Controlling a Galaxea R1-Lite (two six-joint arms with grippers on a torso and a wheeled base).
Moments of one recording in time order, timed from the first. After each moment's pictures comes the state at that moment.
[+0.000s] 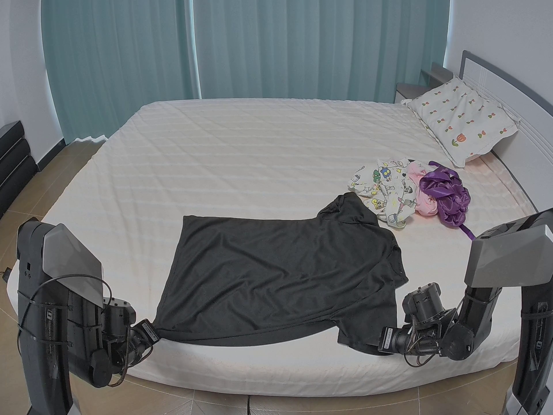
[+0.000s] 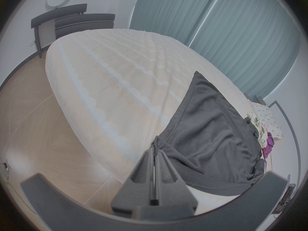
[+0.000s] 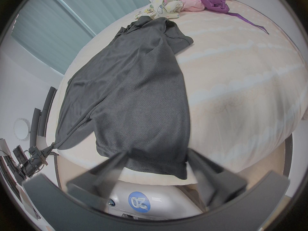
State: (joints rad) left arm -0.13 2.44 -0.14 -1.55 0.18 -0.74; right arm 0.40 2.31 -0.44 -0.91 -0.01 0.63
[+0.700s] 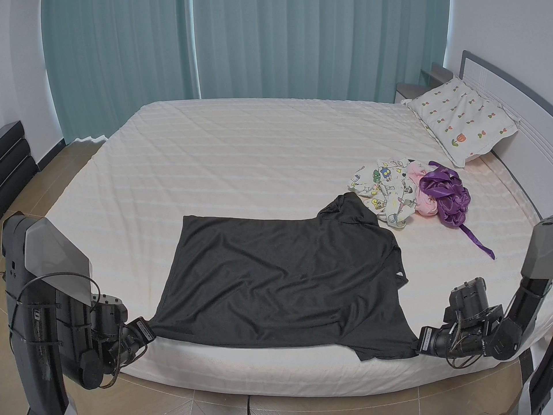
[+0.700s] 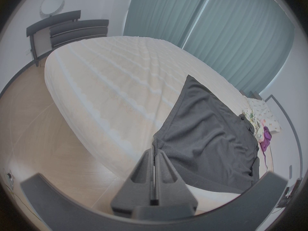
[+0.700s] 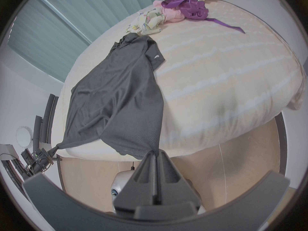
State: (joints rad) left arm -0.13 2.35 -0.07 -1.55 0.18 -0.69; right arm 0.29 2.03 -0.21 -0.85 0.04 0.60
